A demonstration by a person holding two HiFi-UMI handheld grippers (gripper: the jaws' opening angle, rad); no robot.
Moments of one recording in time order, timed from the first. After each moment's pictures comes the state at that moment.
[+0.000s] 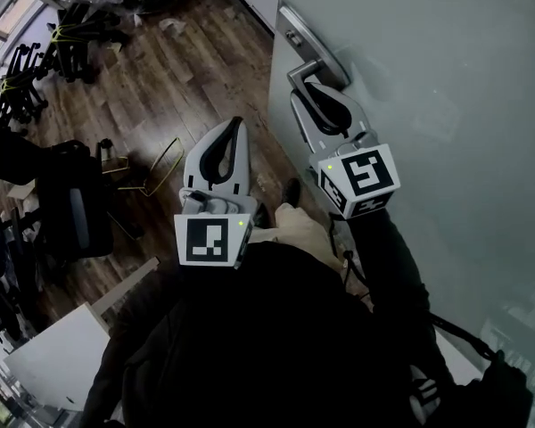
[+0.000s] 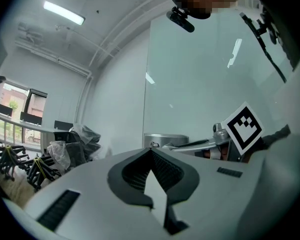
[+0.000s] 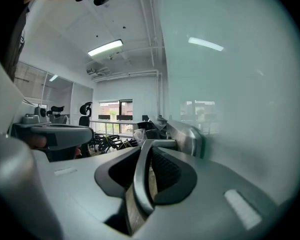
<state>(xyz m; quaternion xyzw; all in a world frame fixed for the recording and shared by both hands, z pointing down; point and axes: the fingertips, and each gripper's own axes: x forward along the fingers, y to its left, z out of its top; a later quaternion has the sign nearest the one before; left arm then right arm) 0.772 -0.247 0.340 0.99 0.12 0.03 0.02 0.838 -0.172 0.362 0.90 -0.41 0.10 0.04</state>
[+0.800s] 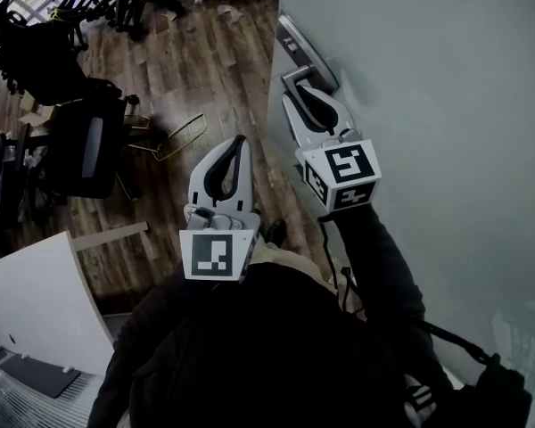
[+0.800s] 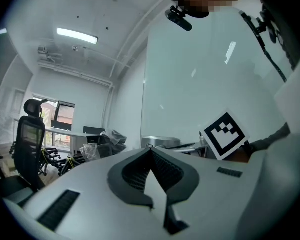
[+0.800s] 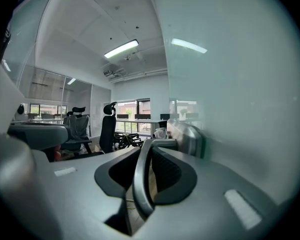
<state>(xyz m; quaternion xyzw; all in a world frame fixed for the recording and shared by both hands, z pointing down) 0.590 -0.287 0.335 1.00 -0.02 0.01 0.02 0.700 -0.255 0.367 0.86 -0.50 0.10 0.05</state>
